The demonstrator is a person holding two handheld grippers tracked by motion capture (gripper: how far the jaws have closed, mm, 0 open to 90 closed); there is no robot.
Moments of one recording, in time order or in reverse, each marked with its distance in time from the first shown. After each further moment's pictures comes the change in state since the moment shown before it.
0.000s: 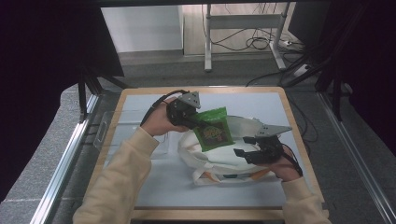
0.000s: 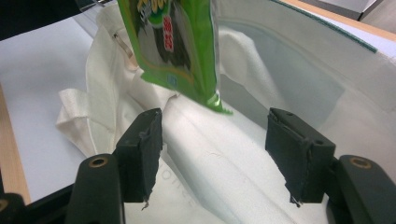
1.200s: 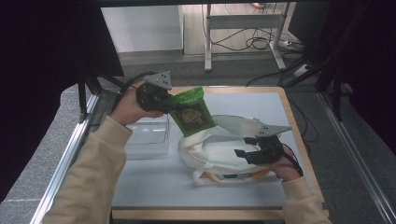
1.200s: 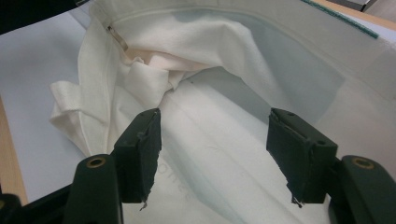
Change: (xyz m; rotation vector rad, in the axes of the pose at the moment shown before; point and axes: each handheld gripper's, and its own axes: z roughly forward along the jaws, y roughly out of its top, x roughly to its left) left arm 0.011 -0.008 -0.086 -0.041 0.103 -0.032; right arm -0.004 -0.004 0.002 0.021 0.000 0.010
